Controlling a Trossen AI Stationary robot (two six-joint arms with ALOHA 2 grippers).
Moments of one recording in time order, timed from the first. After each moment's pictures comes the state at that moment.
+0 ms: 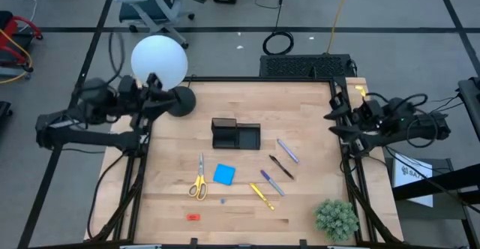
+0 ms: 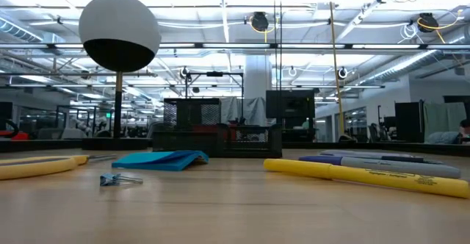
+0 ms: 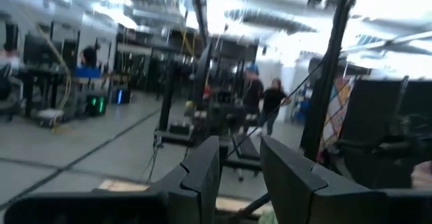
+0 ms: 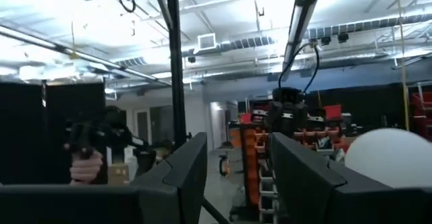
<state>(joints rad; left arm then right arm) 0.13 0.72 1.00 -0.04 0.15 -0.21 0.12 0.50 0.65 0.28 -0.09 0.13</state>
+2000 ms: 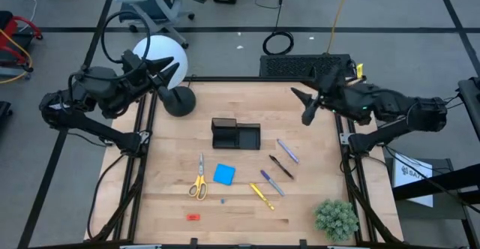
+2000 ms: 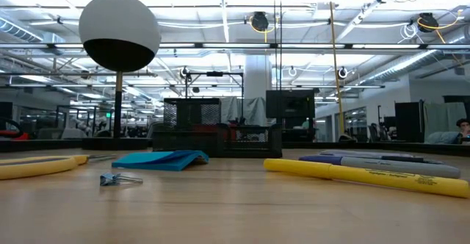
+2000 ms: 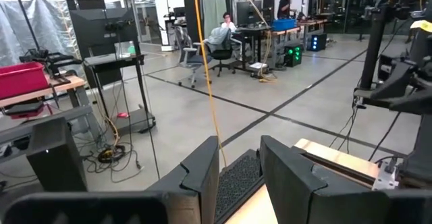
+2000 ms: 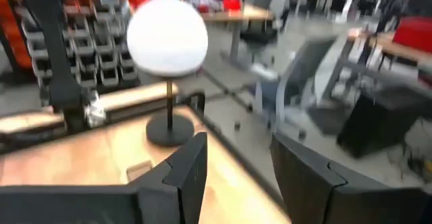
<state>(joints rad) -0.14 1.07 1.59 -0.60 -0.88 -0.02 0.12 1.06 1.37 -0.63 0.71 0.14</state>
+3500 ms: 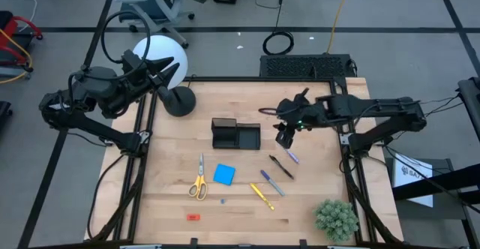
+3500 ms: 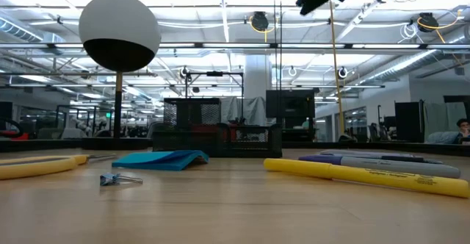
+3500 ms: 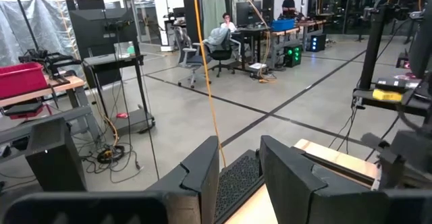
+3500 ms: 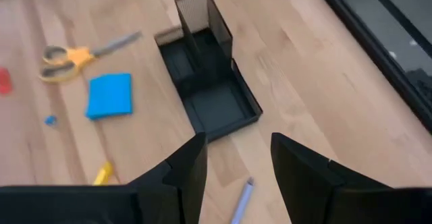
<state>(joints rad) -0.14 1.07 1.59 -0.59 -0.88 -0.02 0.05 1.38 1.43 -1.01 0.28 0.43</state>
